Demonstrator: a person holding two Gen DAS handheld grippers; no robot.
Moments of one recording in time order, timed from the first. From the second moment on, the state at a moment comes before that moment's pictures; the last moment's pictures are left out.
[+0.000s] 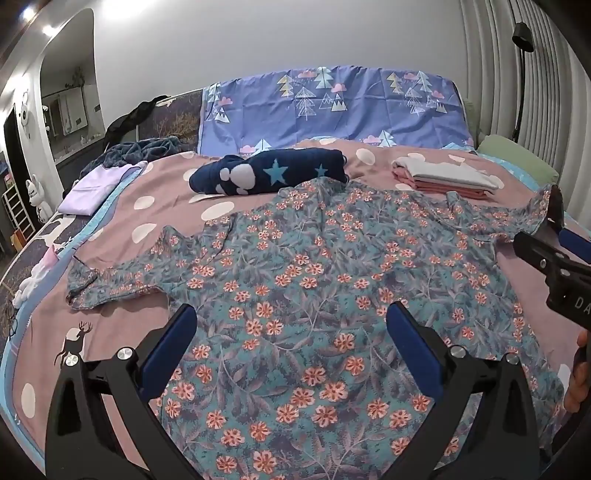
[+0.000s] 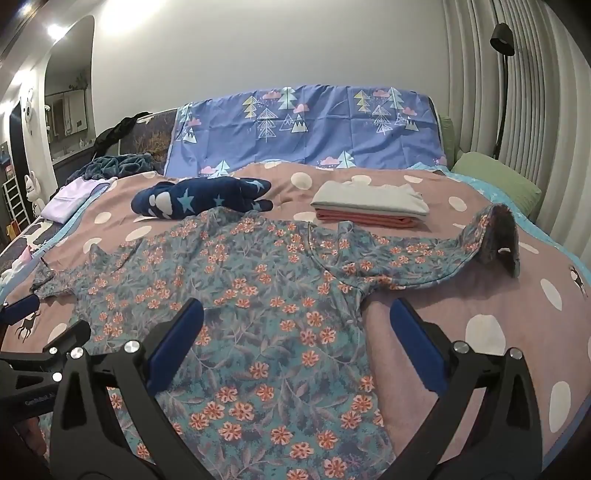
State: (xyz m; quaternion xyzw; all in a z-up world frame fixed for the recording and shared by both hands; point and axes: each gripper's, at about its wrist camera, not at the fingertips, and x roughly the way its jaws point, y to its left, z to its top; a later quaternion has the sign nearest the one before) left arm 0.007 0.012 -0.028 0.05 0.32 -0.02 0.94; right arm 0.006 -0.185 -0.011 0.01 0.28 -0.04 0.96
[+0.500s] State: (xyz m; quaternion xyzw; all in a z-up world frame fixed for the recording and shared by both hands) left arm 0.010 0.016 -0.036 0.04 0.34 -0.03 0.94; right arm 0.008 -0.185 -0.015 0.01 0.29 -0.05 0.96
